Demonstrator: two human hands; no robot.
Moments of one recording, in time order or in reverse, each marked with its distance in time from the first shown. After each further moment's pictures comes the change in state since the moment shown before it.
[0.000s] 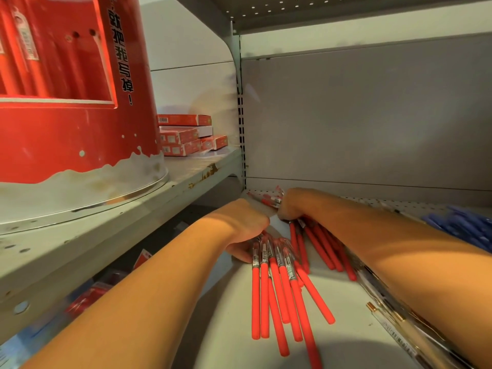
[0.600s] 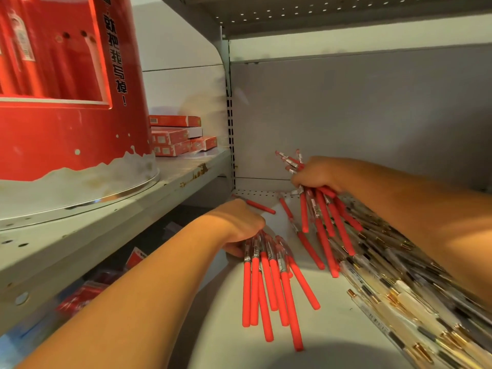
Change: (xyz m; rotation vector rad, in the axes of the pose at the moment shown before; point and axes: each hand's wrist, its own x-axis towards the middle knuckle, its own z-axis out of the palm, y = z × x) left_hand -0.010 0.004 0.006 0.057 0.001 0.063; right_hand -0.048 0.065 -0.040 0.712 0.150 0.071
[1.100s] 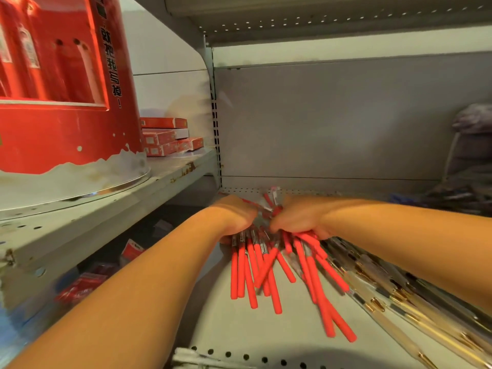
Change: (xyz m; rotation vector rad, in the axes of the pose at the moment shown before) left_hand -0.018 0.012 0.015 0.183 0.116 0.125; right_hand -0.108 0.015 0.057 0.133 -0.216 -0.013
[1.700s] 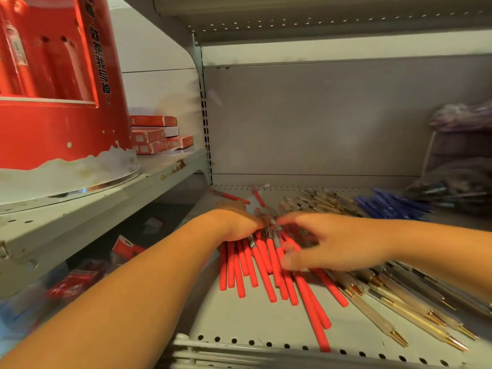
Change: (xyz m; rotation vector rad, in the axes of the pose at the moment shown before) left_hand -0.025 0.011 0.014 0.262 -0.124 0.147; right_hand -0.088 0.038 -0.026 -0.399 -0.138 -0.395
